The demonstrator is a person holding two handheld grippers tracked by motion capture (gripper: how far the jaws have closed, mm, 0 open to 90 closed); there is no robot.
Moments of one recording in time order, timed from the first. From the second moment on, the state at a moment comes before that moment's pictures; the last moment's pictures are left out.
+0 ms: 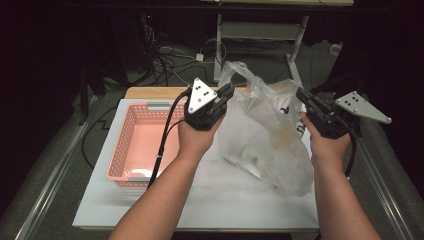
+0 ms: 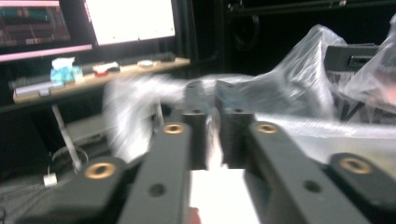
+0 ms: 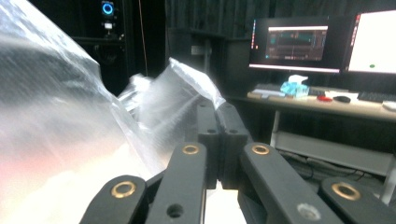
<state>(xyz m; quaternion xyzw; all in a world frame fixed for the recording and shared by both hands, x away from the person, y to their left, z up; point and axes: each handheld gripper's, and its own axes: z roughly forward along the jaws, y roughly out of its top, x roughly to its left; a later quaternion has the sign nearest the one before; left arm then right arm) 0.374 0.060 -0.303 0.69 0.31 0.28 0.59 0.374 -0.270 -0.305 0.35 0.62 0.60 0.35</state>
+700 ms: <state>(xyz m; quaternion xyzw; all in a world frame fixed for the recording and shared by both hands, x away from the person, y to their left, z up) 0.312 0.106 -0.377 0.75 0.34 0.16 0.54 0.303 -0.306 -0.320 0.33 0.64 0.61 0.31</state>
